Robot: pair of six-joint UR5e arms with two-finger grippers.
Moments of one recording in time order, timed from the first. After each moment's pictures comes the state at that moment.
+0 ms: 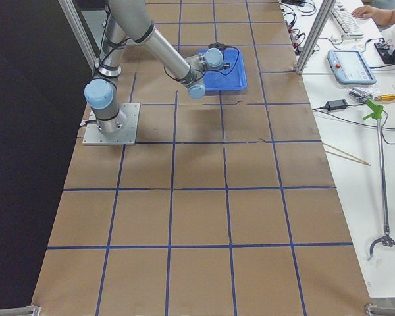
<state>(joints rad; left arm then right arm) -1.66 -1.52 -1.59 -1.50 1.59 -0.18 1.65 -1.08 2.06 -2.83 -0.88 -1.27</state>
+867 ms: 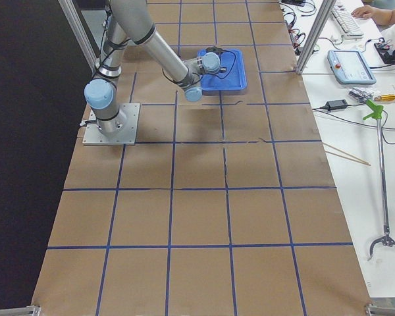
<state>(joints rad) -1.66 -1.52 -1.59 -1.50 1.59 -0.18 1.65 -1.07 2.09 -2.84 -0.88 -1.28</state>
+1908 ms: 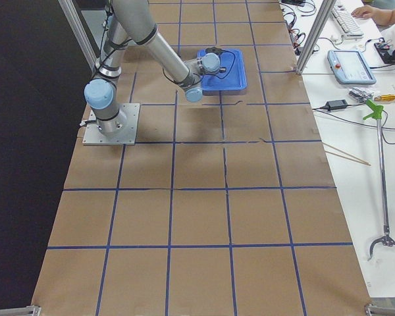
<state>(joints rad) -1.66 -1.52 -1.59 -1.50 1.59 -0.18 1.66 -1.05 2.09 -2.85 -0.87 -1.29</state>
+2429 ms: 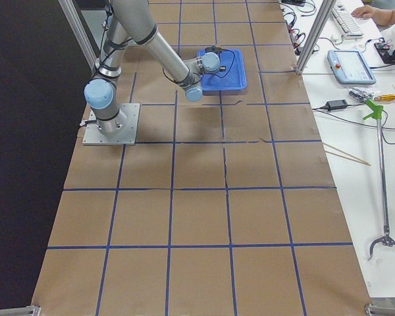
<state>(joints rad) -1.66 -1.52 -1.59 -1.49 1.59 -0.18 1.67 -1.05 2.09 -2.86 -0.87 -1.30</state>
